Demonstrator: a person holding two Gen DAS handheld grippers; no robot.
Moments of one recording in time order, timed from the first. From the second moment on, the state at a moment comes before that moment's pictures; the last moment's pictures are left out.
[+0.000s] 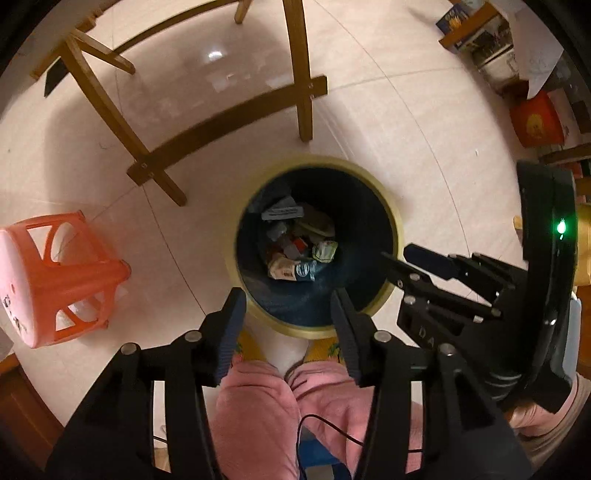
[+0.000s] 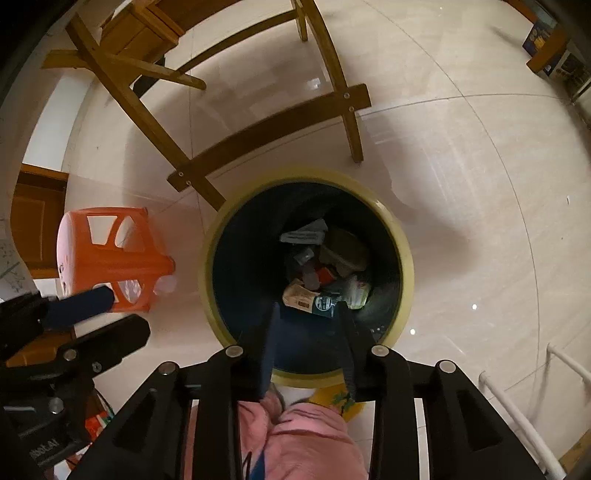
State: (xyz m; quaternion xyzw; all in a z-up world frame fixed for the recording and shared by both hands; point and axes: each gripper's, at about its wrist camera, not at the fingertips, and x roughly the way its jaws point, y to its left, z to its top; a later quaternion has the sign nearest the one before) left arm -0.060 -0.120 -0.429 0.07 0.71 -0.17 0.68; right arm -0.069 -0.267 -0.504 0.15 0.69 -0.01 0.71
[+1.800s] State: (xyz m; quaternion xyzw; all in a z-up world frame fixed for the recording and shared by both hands) left arm -0.027 0.040 0.055 -0.02 0.50 0.02 0.87; right arm -0.004 -0.212 0.049 0.07 0.46 0.13 0.88
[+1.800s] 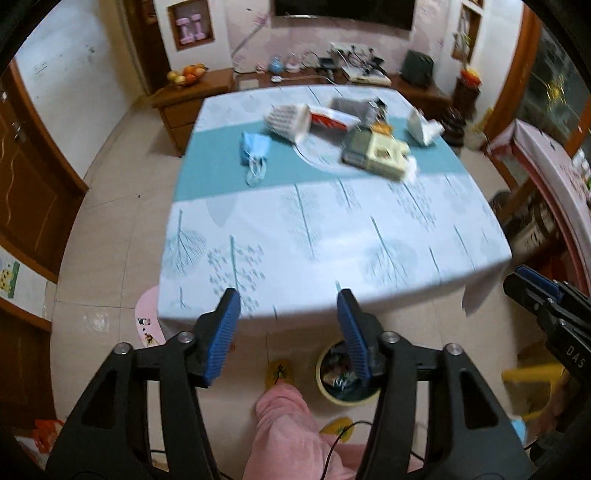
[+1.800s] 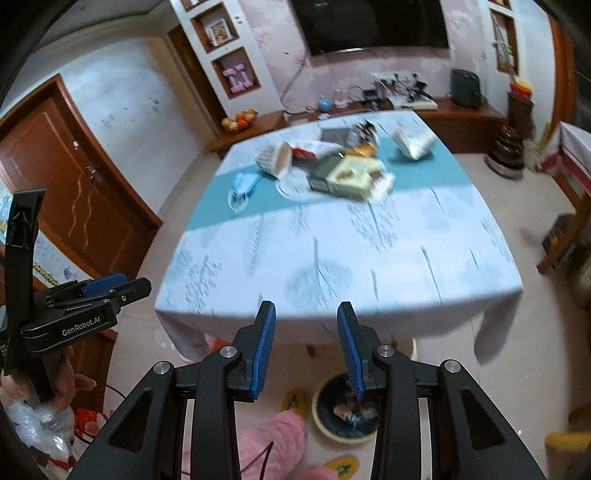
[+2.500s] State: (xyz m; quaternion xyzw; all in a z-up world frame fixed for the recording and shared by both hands) left arm 0.274 0.175 -0.017 -0.13 0.55 0.02 0.83; right arm 0.341 -0.076 -0.021 0.10 0.50 0.17 0.84
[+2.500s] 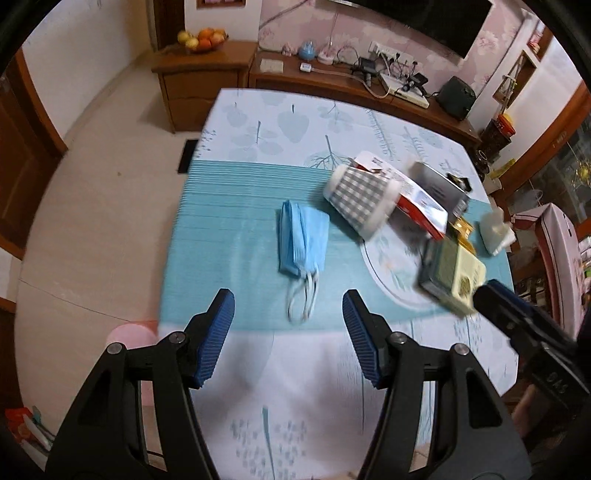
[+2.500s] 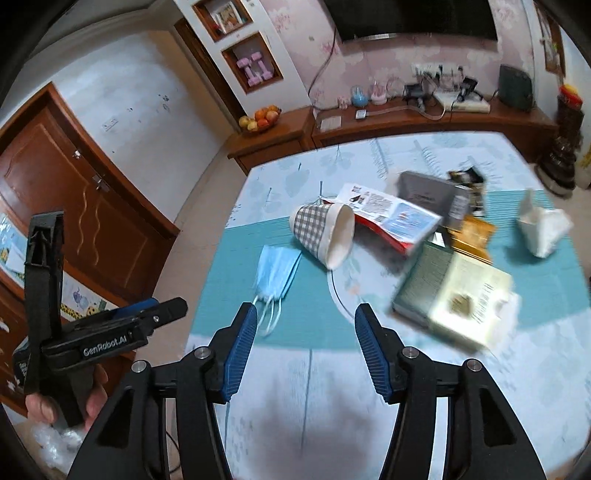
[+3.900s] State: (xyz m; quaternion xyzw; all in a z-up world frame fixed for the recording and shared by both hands) left arm 0.400 0.146 -0.142 -0.12 0.61 -0.03 0.79; right arm 0.483 -0.030 -0.151 0.12 0.50 0.21 0.83
